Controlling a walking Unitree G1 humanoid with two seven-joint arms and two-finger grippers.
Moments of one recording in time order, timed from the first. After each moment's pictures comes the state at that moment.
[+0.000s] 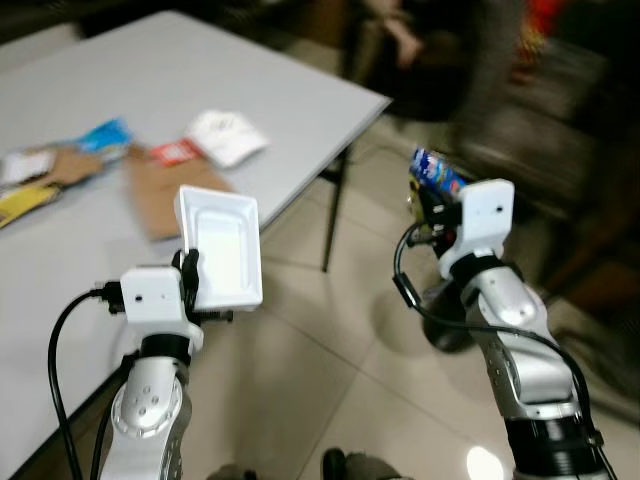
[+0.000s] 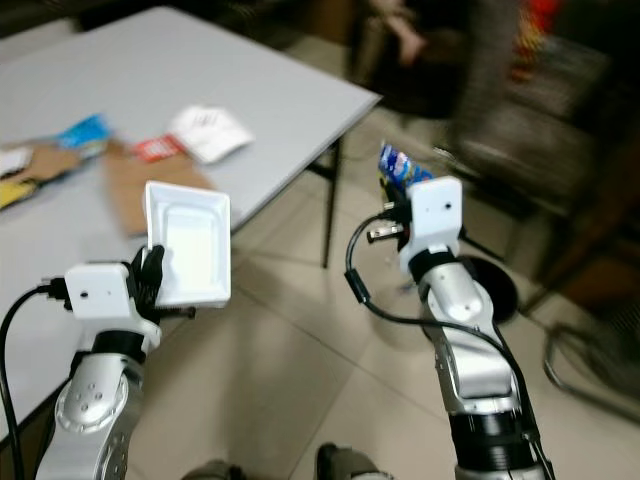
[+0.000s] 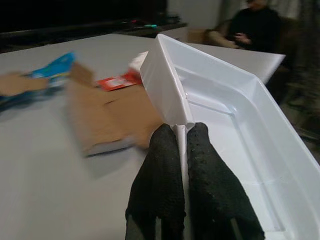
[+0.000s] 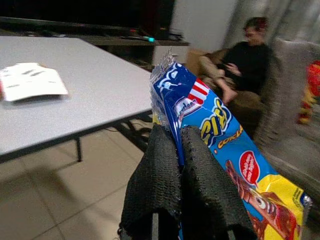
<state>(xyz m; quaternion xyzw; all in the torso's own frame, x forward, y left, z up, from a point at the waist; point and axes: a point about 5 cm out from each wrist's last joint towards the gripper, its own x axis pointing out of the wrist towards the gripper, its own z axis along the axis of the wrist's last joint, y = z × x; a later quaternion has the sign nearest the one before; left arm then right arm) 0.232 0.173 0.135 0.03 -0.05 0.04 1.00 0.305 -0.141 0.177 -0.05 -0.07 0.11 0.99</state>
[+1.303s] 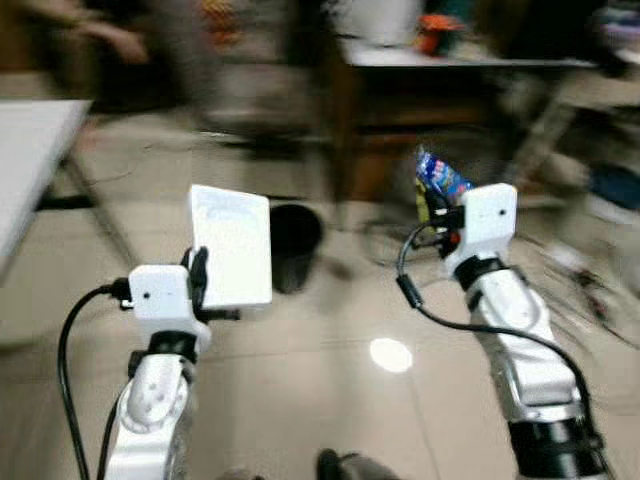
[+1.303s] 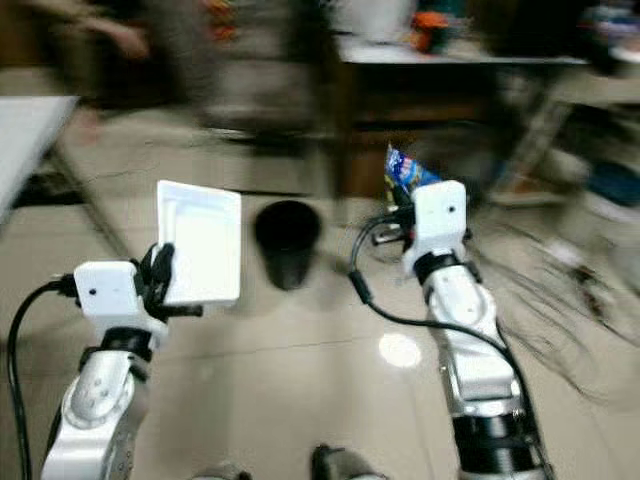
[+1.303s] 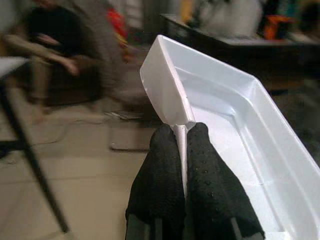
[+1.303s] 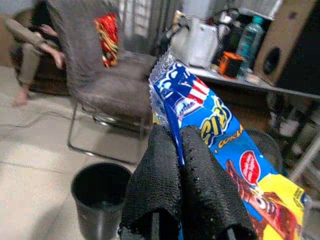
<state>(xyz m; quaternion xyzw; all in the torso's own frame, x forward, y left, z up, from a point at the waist) 0.237 0.170 0.130 0.02 -0.04 0.03 1.00 0.304 -0.140 0.172 -0.05 -0.06 0.10 0.99</state>
